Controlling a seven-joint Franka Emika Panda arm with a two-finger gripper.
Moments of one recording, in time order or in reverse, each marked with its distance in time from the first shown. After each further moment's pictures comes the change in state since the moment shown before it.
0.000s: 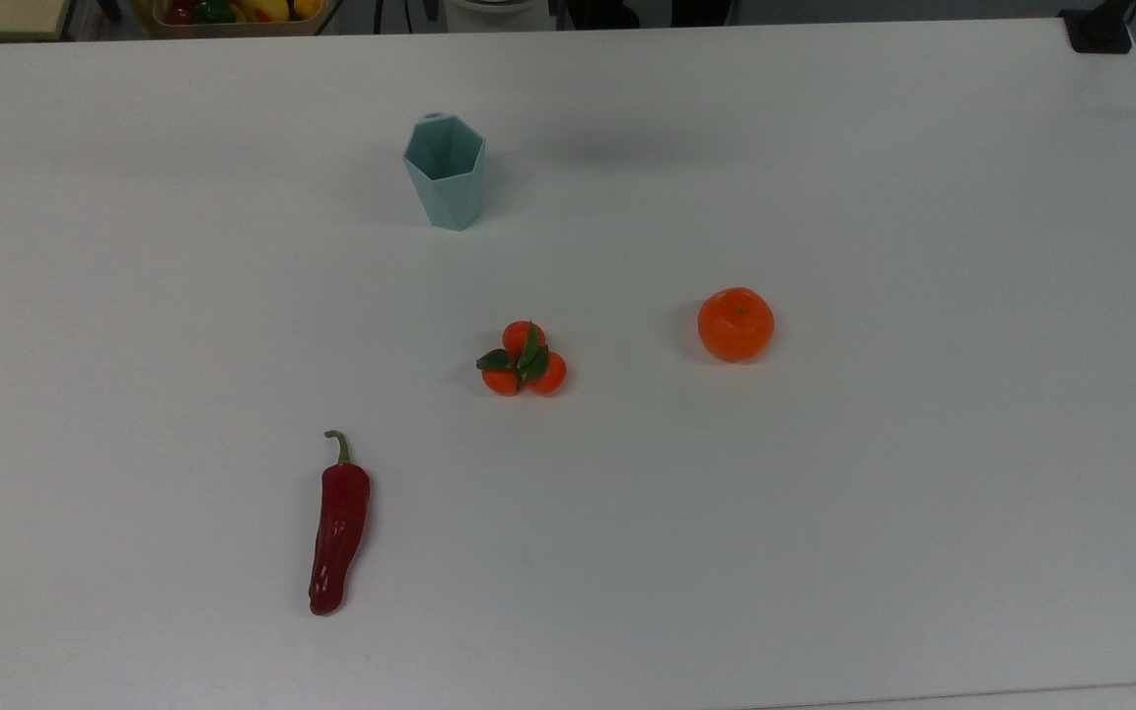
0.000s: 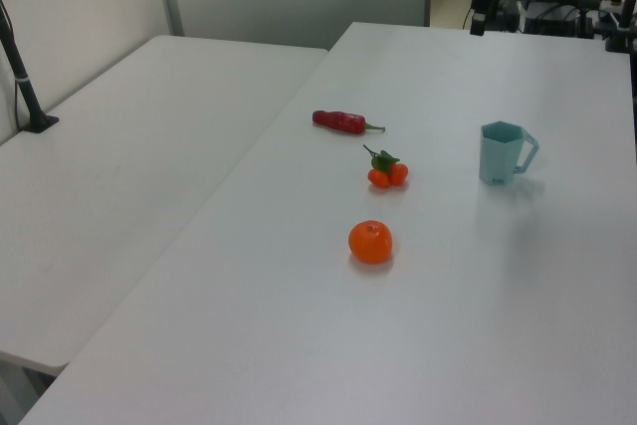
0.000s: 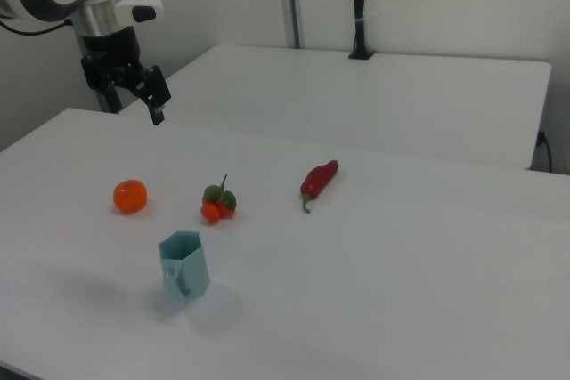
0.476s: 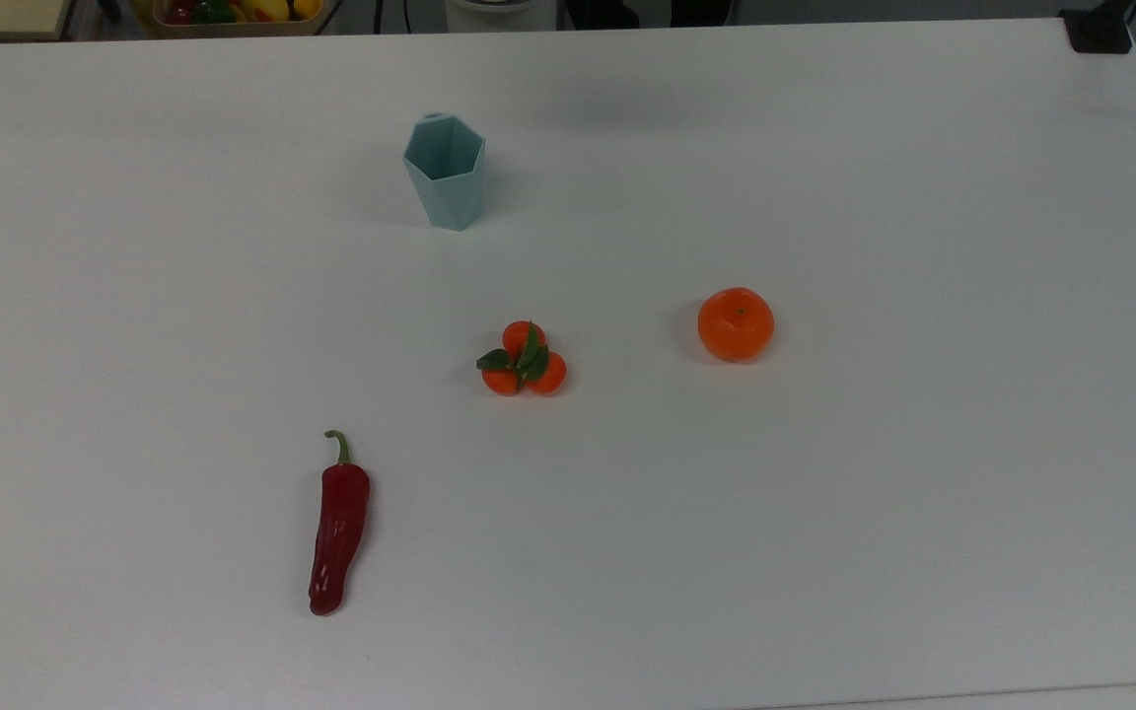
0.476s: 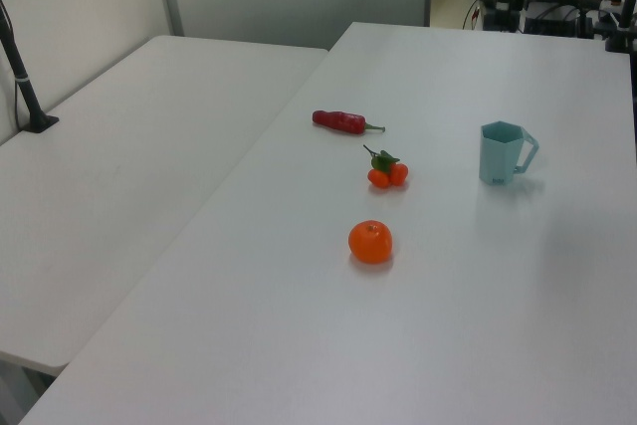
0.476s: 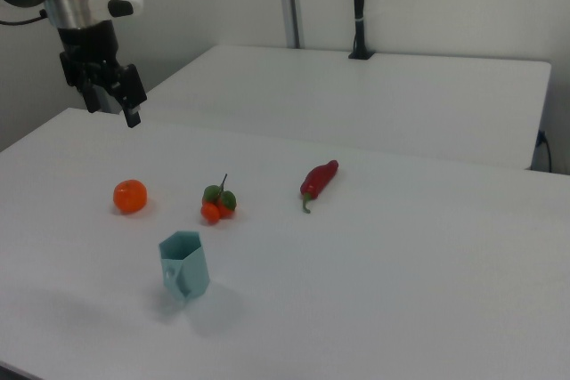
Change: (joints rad) arm 0.000 -0.067 0.007 -0.006 0.000 -0.125 0.096
